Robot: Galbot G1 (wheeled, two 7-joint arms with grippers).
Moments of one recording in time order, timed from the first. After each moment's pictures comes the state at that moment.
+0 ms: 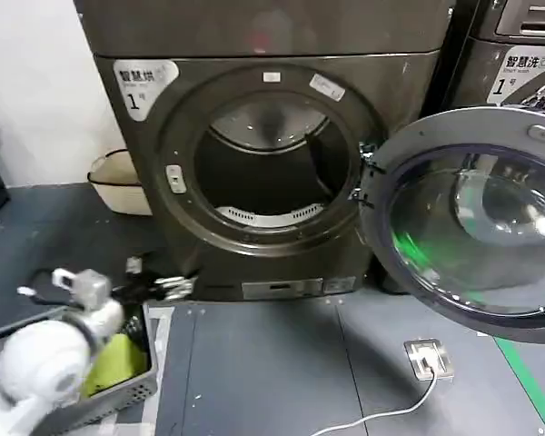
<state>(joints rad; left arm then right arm) 1.22 -0.62 -0.53 -2.23 -0.97 0.70 -0.27 -1.72 1.24 2.07 1.65 0.29 -0.14 0.10</state>
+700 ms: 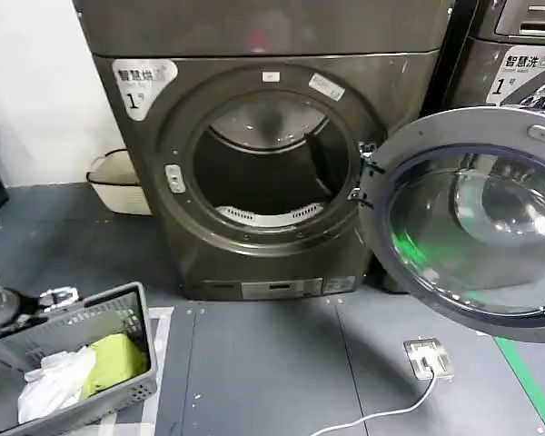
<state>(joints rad) 1.28 -0.29 -0.68 -1.80 -2.22 0.74 -0.94 -1.67 1.22 1.94 1.65 0.26 -0.13 0.10</state>
